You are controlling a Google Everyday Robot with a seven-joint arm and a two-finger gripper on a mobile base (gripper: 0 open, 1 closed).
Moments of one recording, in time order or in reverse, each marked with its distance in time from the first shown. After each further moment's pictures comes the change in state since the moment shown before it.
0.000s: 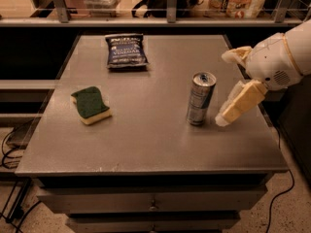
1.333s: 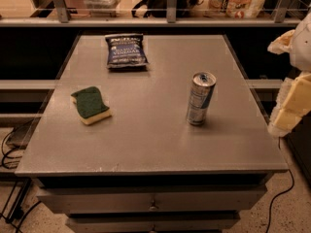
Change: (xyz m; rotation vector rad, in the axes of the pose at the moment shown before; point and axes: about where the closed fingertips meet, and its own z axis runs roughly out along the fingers) arm 0.023 0.031 -0.094 0.082 0.505 -0.018
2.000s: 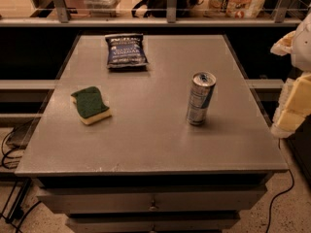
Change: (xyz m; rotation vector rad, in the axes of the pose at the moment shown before) arm 0.007 0.001 -0.001 -0.009 0.045 0.017
